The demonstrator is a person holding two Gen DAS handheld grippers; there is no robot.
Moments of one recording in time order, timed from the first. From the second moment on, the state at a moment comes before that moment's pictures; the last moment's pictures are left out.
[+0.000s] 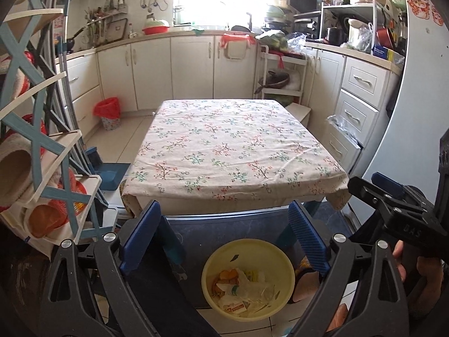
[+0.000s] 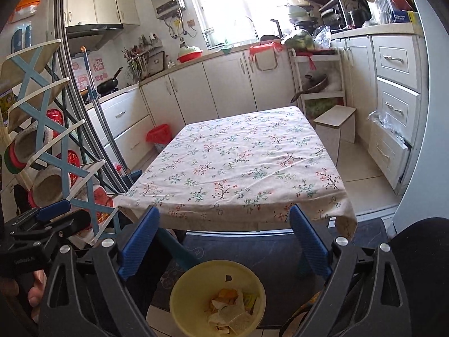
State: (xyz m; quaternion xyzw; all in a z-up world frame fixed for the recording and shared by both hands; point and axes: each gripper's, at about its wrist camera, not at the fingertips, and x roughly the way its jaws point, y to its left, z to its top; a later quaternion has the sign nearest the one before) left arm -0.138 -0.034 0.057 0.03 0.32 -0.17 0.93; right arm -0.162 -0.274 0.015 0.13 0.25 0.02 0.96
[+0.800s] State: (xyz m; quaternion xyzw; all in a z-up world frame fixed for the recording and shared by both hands) left arm -0.142 -0.032 0.054 0.03 0.31 -0.14 0.94; right arm -0.163 -0.271 0.014 0.11 0.26 0.02 0.96
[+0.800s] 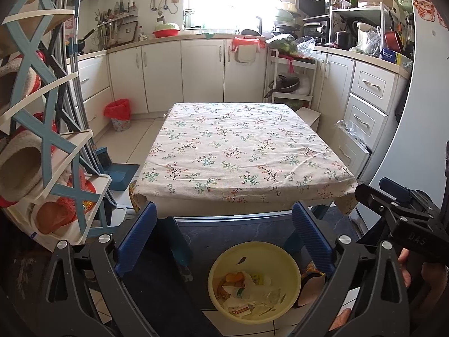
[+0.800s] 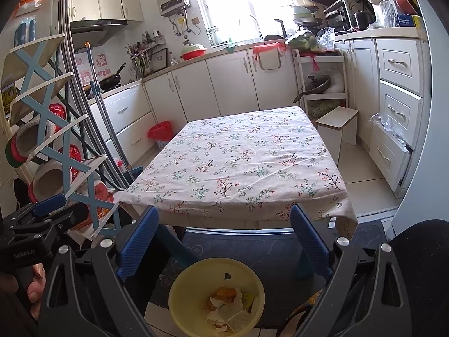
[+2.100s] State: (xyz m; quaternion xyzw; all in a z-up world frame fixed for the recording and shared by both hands) left arm -0.142 -0.022 0.052 0.04 0.31 -0.13 0.94; right arm -0.163 -0.272 0.014 0.11 0.26 0.03 0.96
